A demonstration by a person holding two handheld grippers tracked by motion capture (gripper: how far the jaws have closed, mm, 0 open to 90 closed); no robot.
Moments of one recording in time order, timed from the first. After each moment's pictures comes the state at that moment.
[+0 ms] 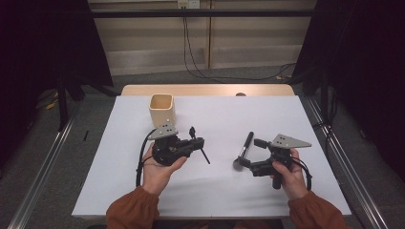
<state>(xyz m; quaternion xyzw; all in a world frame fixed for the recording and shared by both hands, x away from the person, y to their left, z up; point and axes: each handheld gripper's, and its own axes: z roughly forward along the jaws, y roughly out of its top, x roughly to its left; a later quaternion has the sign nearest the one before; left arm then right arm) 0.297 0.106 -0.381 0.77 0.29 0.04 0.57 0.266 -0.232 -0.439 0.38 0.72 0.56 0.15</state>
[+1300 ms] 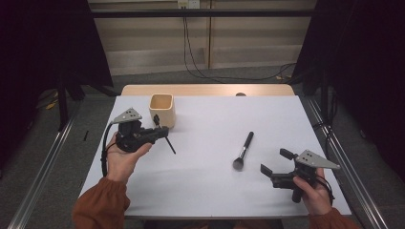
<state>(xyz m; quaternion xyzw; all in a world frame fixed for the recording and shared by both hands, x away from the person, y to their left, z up) 0.326 0.187 -0.354 0.77 0.35 0.09 0.52 0.221 -0.280 -0.455 0.43 0.69 0.54 0.23</state>
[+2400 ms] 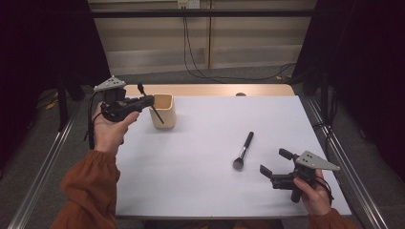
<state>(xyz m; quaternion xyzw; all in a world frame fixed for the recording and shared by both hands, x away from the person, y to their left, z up) 0.376 0.208 -0.302 0.74 0.38 0.15 0.53 0.220 -0.280 -0.456 0.42 0.68 0.55 0.23</state>
